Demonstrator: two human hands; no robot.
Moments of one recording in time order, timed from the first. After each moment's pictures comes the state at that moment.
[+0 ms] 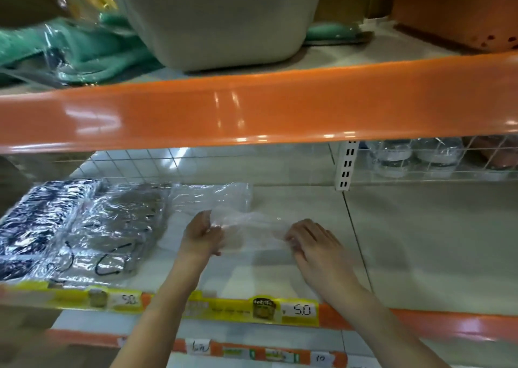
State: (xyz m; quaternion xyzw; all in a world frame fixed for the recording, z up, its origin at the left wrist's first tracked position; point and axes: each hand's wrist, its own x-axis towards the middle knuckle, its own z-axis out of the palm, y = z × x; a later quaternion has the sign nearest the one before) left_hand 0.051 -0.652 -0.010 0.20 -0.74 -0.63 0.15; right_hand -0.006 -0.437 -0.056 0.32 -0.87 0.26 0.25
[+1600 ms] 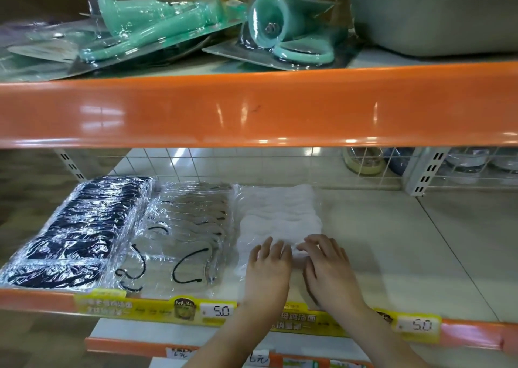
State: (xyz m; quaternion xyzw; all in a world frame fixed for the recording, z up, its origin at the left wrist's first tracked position) left_hand 0.067 -0.740 -0.096 -0.02 -0.99 -0.05 0.16; right_hand 0.028 -0.603 -0.100 0.28 -0.90 0.22 0.26
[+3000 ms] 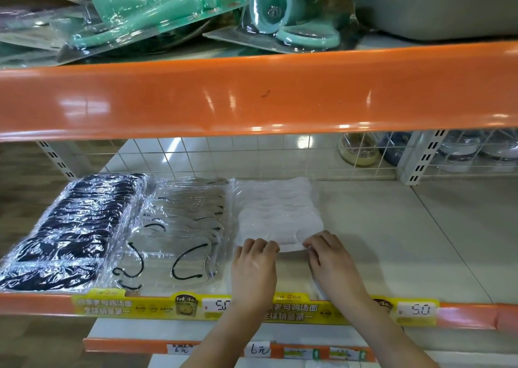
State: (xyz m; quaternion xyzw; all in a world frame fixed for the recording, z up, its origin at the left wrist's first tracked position) left_hand 0.076 -0.760 -0.099 0.02 -0.95 -0.15 0.28; right_hand 0.022 -0.598 -0.114 0.26 -0.90 0.26 0.23
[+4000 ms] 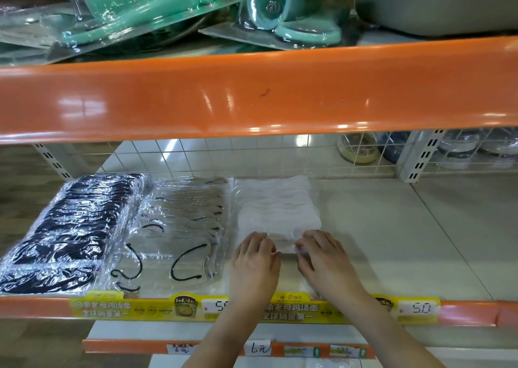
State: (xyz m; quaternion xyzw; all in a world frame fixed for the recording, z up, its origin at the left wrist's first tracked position) left_hand 0.077 -0.763 -0.102 0.02 -0.95 -0.19 0.24; right_hand 0.024 -0.603 -0.114 0.27 -0.92 0.19 0.19
